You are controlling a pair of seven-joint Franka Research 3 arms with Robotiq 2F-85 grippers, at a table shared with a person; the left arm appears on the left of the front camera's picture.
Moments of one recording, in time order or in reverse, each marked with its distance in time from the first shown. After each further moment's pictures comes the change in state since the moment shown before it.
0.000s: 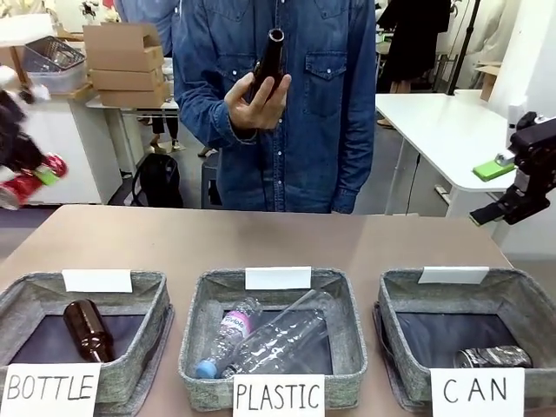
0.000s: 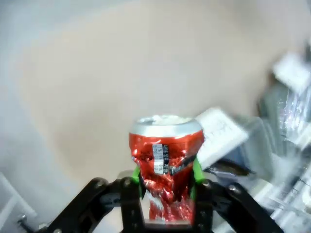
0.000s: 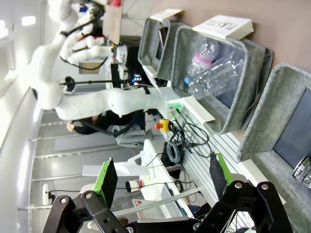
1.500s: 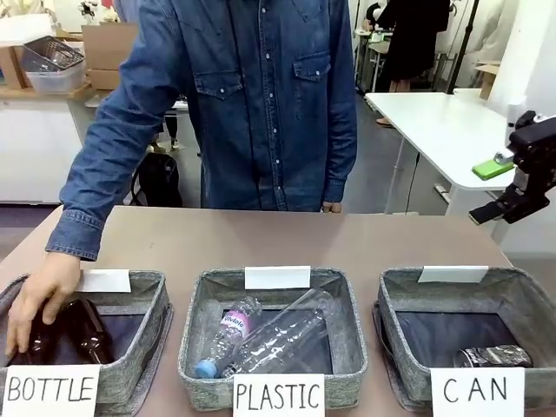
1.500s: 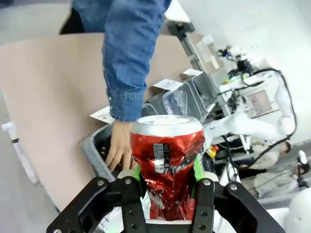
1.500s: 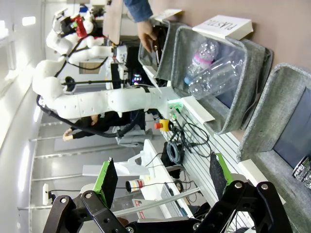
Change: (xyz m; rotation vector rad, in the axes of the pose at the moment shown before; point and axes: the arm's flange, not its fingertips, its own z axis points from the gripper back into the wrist) left arm -0.202 0.035 0.165 -0.456 -0.451 0.113; right arm 0.000 0.000 0.000 0.000 0.000 0.000
